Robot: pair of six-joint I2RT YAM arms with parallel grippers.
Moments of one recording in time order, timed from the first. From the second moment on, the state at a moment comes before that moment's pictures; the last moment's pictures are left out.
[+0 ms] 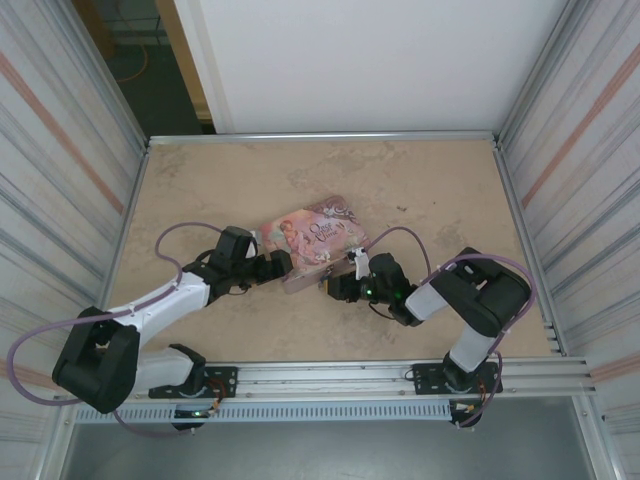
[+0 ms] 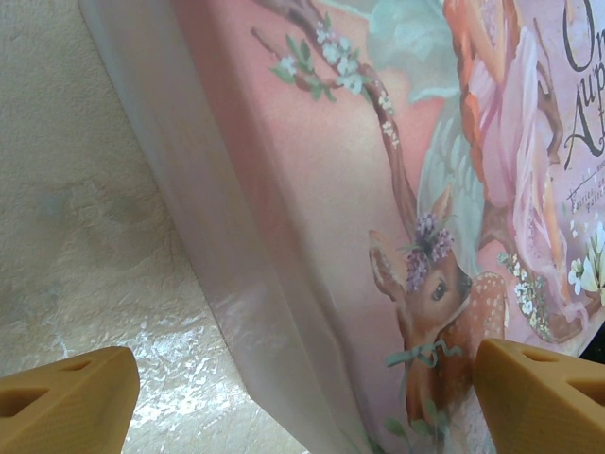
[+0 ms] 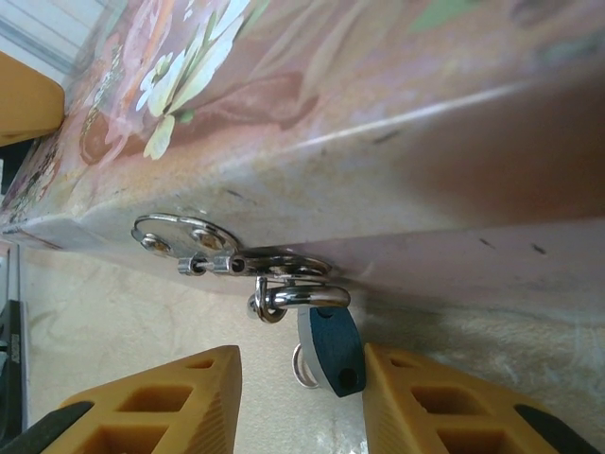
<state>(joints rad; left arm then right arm) -0.49 1.23 0.57 -0.20 0.24 -0.74 0.74 1.71 0.35 0.89 -0.34 0.62</state>
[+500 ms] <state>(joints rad) -0.49 1.23 0.57 -0.20 0.23 -0.74 0.73 1.71 0.35 0.89 -0.34 0.62</state>
